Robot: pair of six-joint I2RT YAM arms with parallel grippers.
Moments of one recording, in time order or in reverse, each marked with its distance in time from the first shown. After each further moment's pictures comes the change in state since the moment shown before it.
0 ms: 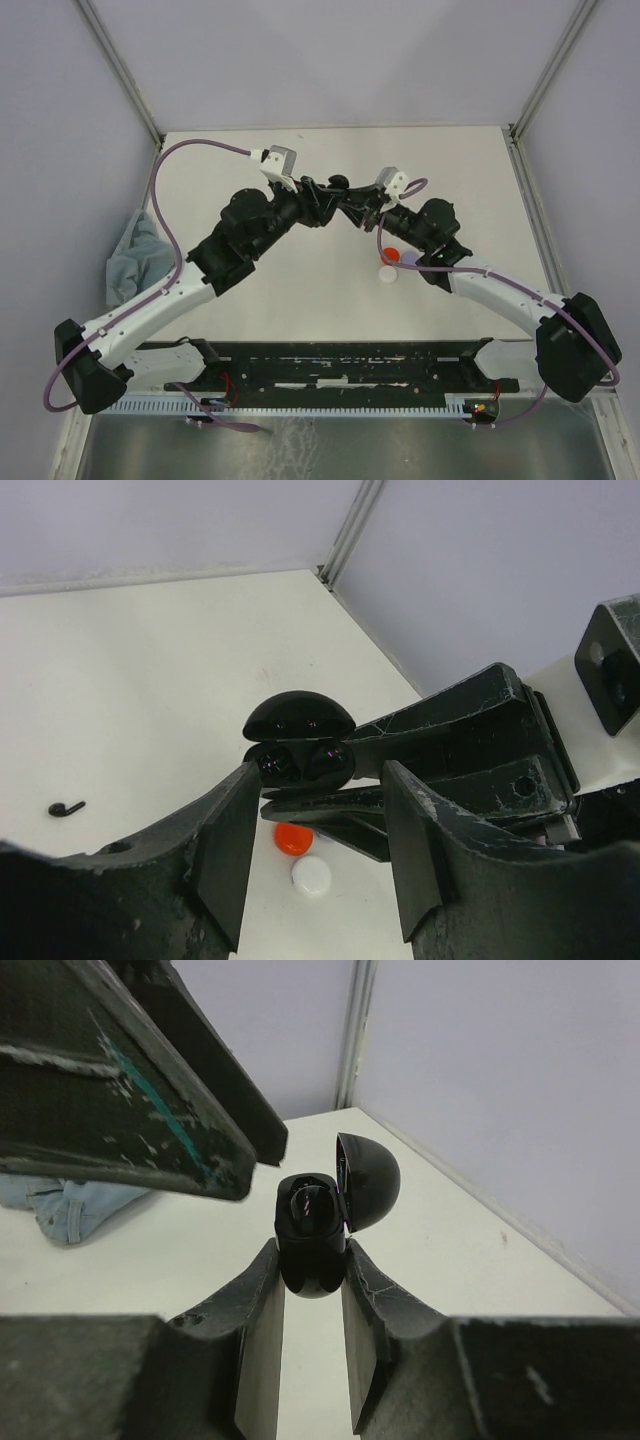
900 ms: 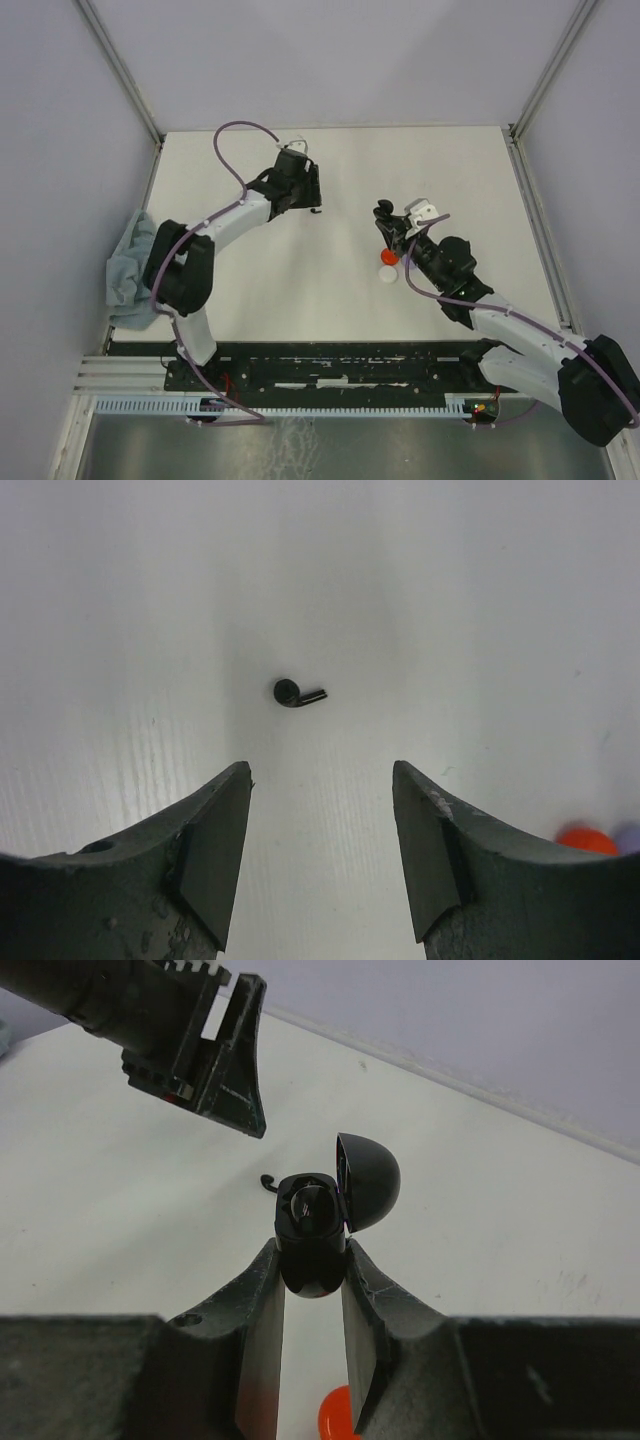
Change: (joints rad) left arm 0.314 0.643 0.295 -0.340 0.011 -0.034; right arm -0.027 -0.245 -0.342 -0.090 0.404 -0.029
